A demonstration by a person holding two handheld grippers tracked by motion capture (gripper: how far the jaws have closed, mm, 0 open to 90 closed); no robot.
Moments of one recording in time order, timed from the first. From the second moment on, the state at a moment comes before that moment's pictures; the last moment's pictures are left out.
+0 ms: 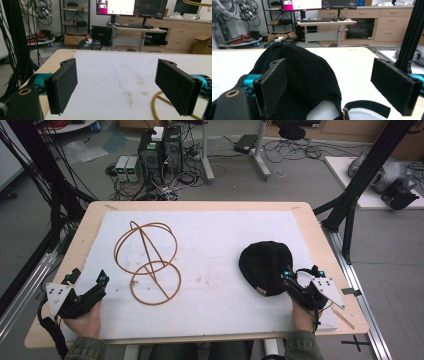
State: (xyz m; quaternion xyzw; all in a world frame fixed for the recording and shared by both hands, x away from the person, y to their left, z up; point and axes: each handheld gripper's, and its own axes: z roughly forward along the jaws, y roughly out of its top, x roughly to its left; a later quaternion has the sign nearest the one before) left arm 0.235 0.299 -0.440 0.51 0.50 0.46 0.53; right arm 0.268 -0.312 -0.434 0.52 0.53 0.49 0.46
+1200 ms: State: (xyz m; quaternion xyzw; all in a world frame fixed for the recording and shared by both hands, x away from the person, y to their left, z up) left arm 0.237 0.291 -0.442 0.52 0.50 0.45 0.53; right arm 0.292 -0.281 -0.426 0.47 0.59 0.50 0.42
